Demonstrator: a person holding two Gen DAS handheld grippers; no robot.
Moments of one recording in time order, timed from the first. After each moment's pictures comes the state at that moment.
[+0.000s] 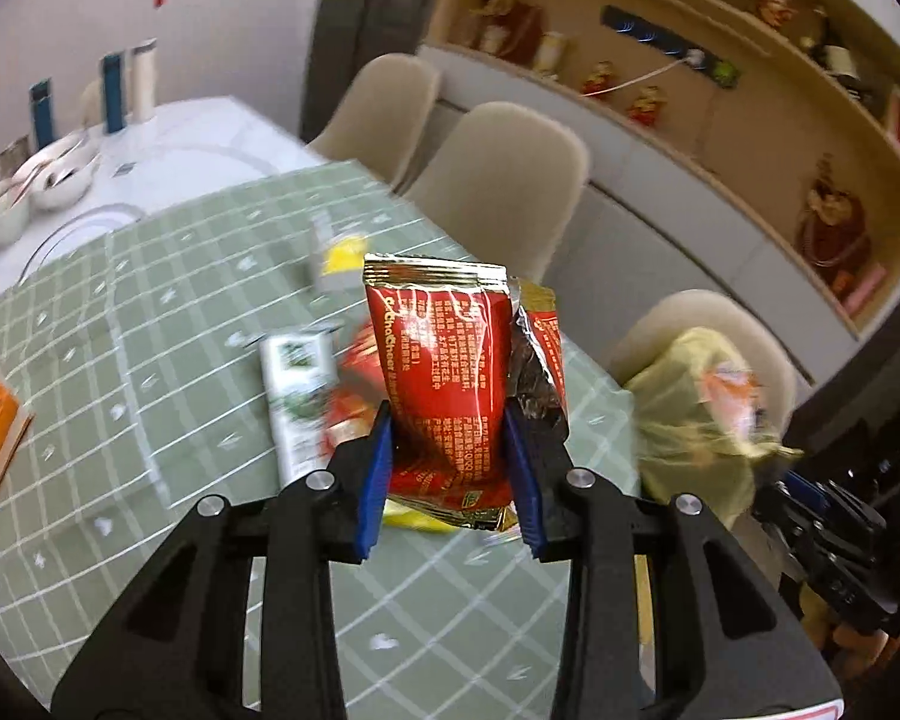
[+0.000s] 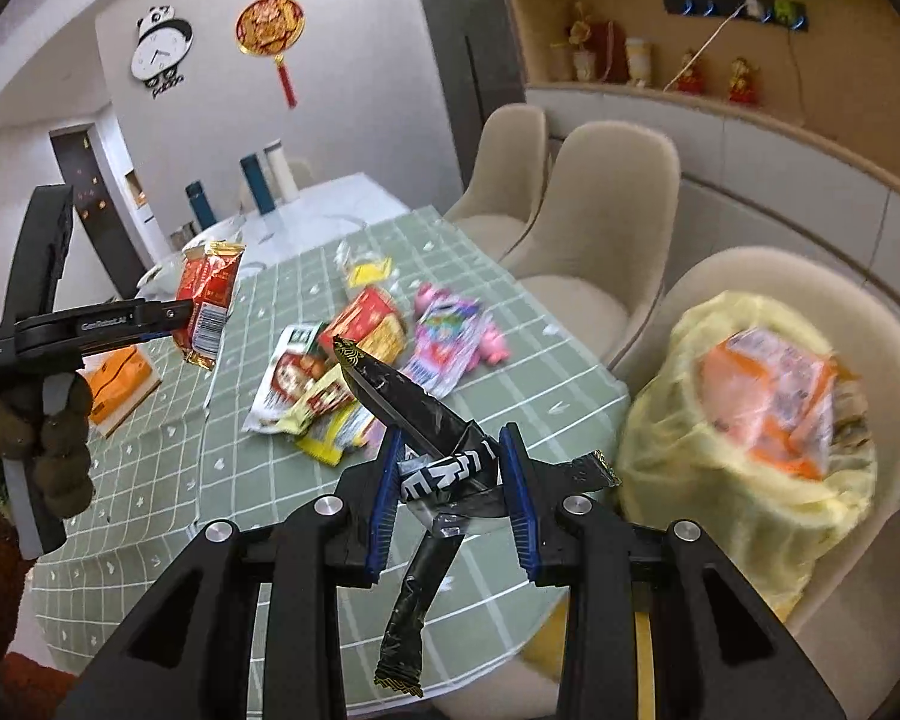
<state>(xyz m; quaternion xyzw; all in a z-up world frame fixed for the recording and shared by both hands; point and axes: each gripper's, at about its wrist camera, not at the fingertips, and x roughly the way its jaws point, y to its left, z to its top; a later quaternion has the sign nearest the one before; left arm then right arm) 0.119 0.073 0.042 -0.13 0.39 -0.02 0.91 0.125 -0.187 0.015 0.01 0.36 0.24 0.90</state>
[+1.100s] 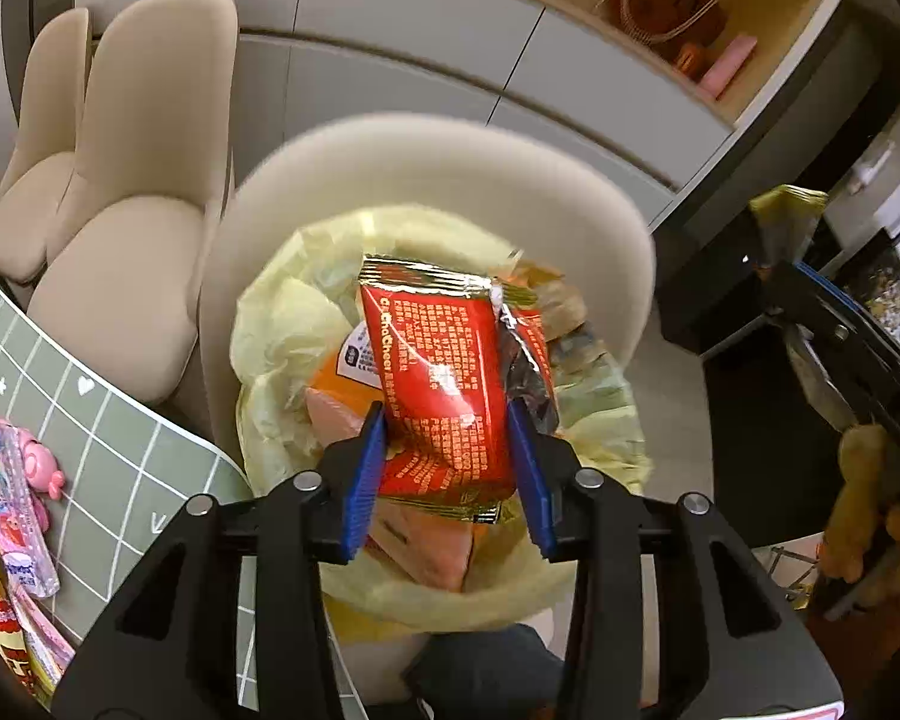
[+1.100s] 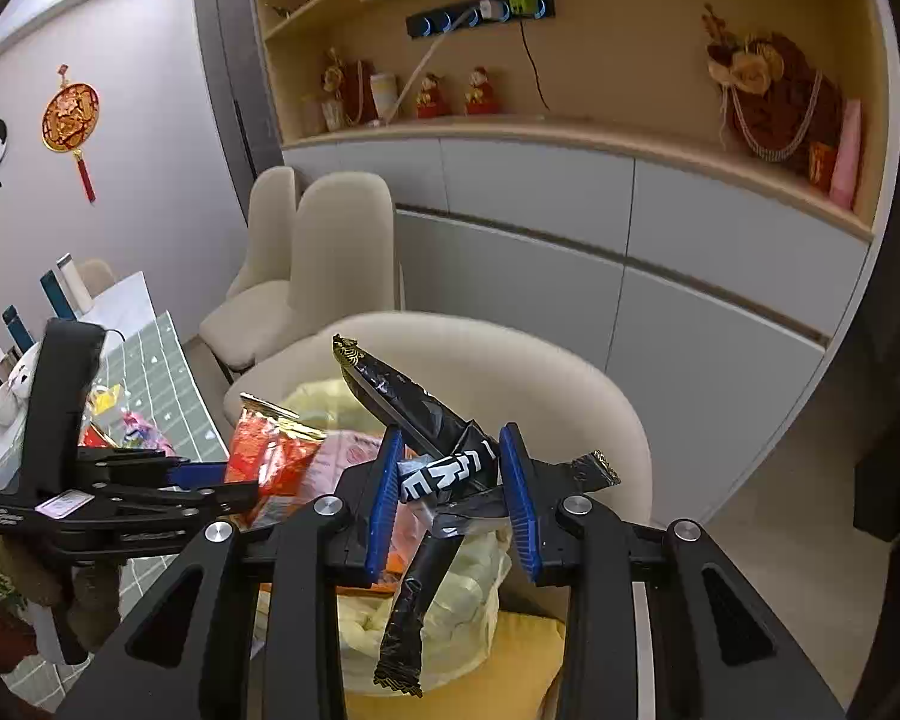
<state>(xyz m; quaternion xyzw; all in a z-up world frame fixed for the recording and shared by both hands) 0.301 -0.244 -0.037 -0.02 0.52 -0.27 0.81 0.215 -0.426 0.013 0.06 0.36 0.02 0.93</state>
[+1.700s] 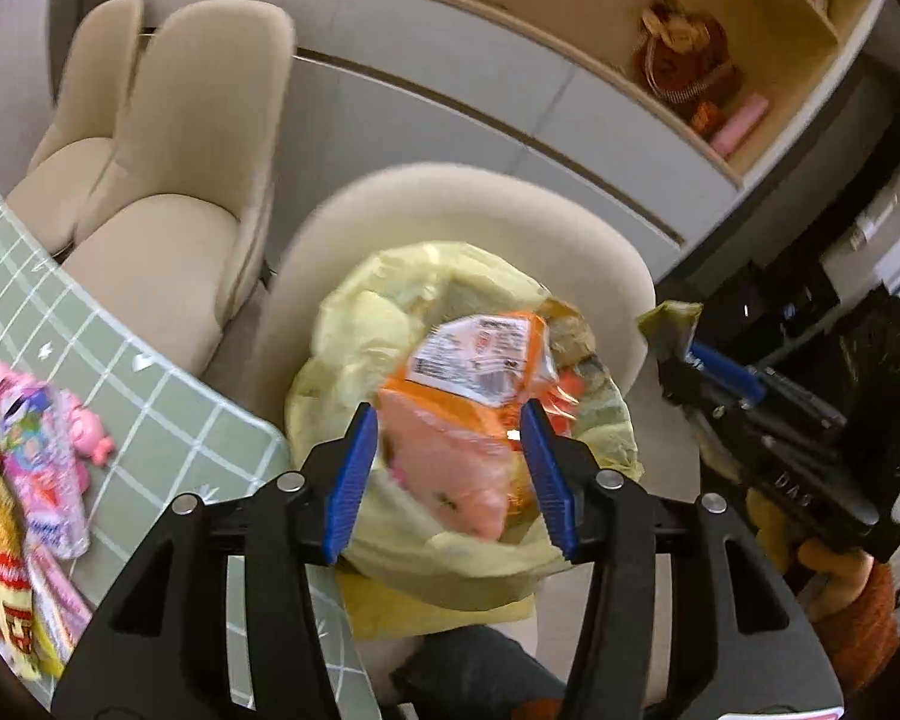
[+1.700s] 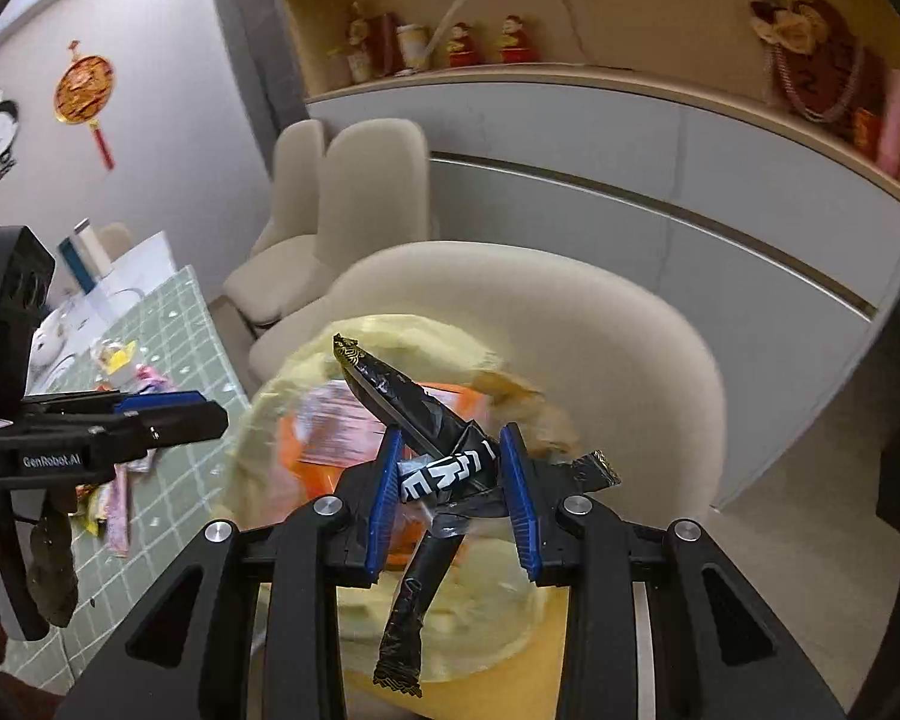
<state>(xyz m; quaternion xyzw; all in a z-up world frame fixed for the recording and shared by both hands) 0.284 -0.185 -0.003 -0.08 0.48 -0.24 0.84 0.238 -0.380 -0.014 0.05 0.40 0.09 0.91</state>
